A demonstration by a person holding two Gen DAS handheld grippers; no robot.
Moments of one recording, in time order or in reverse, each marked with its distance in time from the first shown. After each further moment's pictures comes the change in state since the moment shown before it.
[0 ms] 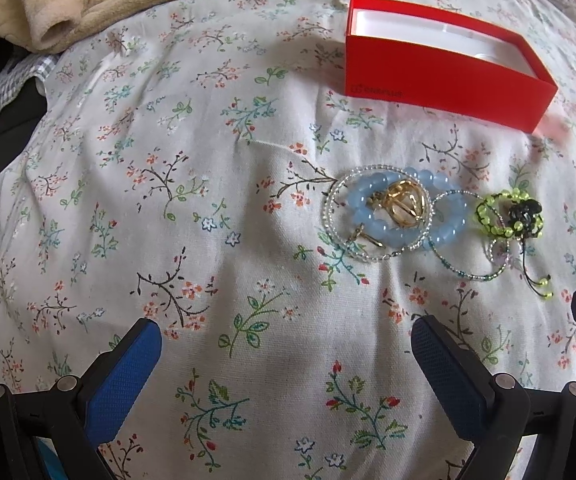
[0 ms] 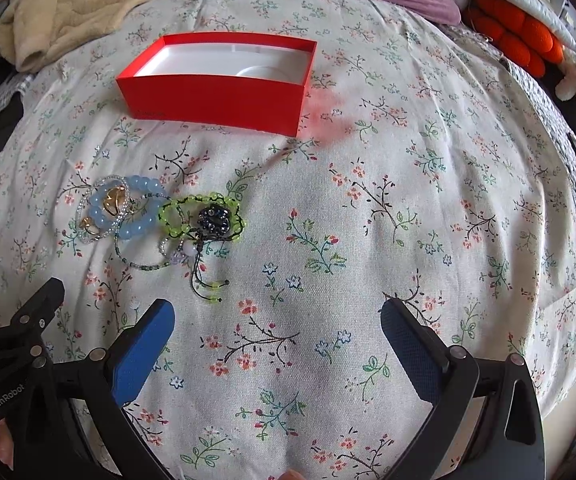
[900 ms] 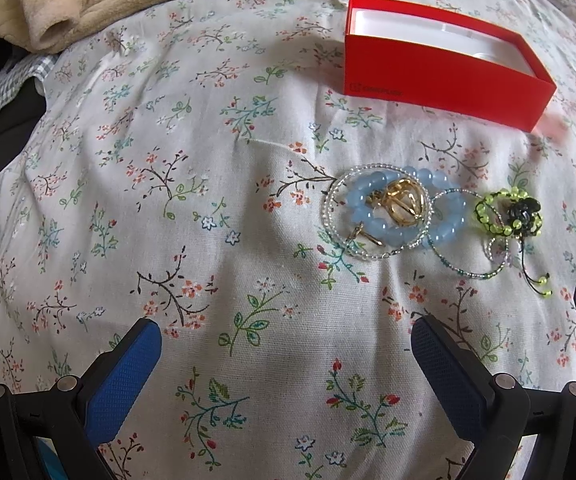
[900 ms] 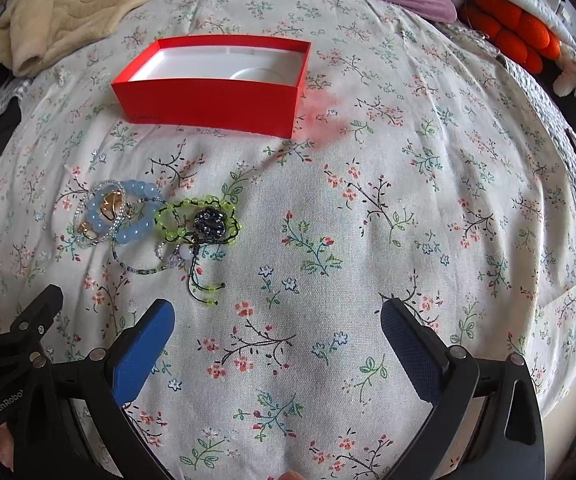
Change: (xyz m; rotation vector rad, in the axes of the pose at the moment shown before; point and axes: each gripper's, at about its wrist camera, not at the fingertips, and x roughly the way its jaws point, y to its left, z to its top) left arm -0.001 0.000 0.001 0.002 0.001 -0.003; right arm -0.001 -0.003 0.001 0.012 -0.002 0.001
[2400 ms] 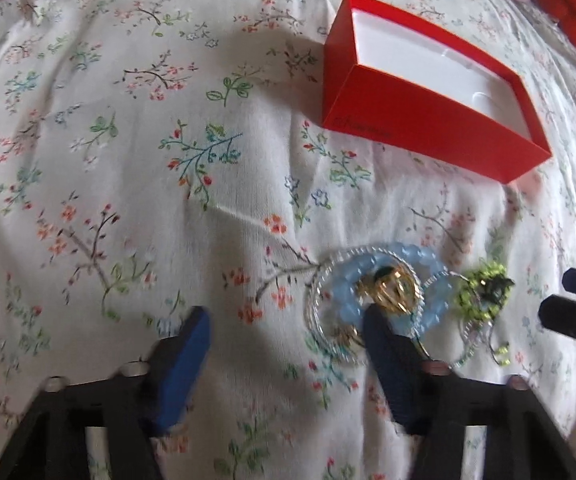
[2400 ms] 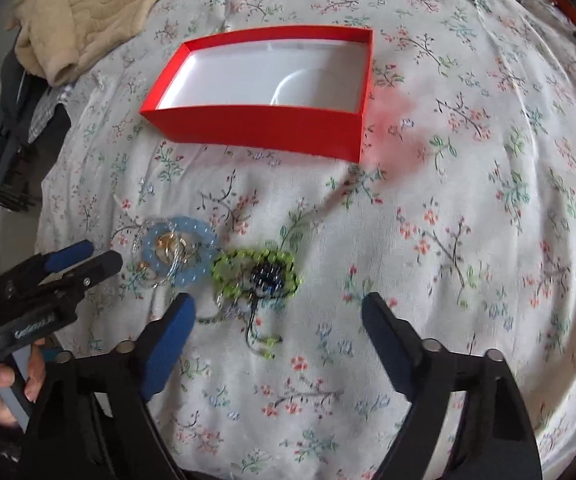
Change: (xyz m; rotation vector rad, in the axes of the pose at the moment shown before) left arm 0.059 0.033 0.072 -0.018 0.170 -0.323; right arm 0.025 -0.010 0.068 0.003 0.172 0.316
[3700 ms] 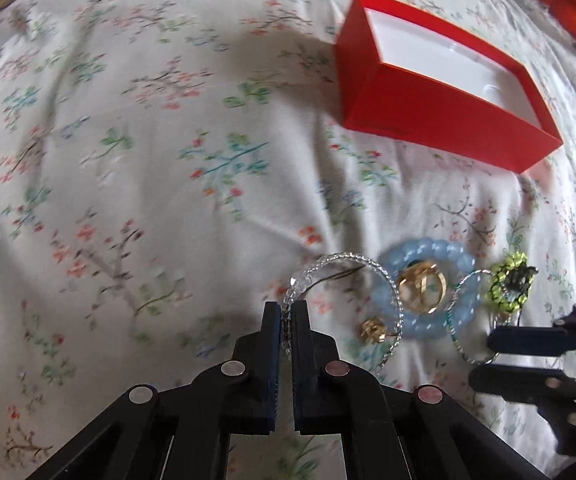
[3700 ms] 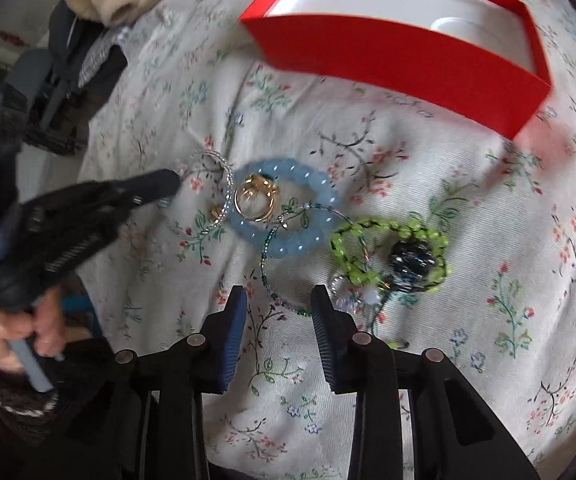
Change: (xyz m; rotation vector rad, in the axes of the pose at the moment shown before) left arm 0.002 0.014 -0.005 0.060 -0.025 0.006; right arm 0.054 0.062 -0.012 -0.156 0.131 0.169
